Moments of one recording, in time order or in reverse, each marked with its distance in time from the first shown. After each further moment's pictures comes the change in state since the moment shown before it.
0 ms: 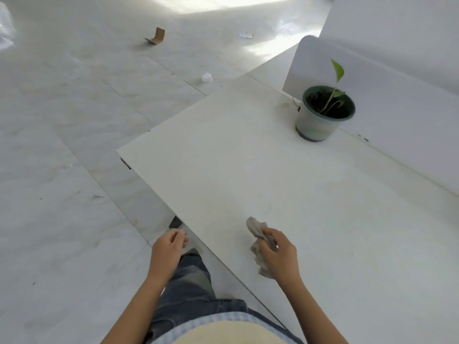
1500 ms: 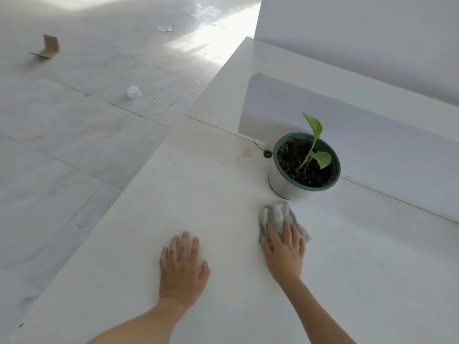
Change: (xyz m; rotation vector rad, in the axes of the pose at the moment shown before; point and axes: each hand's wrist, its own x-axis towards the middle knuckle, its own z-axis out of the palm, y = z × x) left_hand 0.253 0.095 0.113 0.953 -0.048 0.801; right_hand 0.246 -0.079 -0.029 -0.725 0.305 0.113
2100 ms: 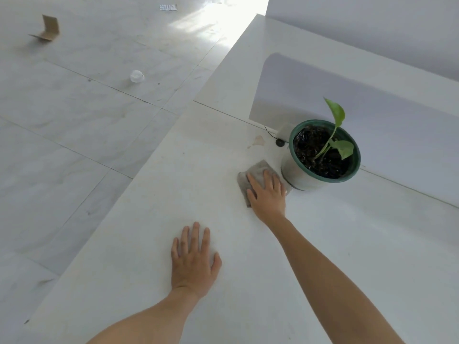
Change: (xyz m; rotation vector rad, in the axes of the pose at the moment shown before) left_hand 0.000 -0.003 0.006 0.038 -0.002 -0.001; right_hand 0.087 -0.067 -0.004 -0.087 -0.020 -0.216
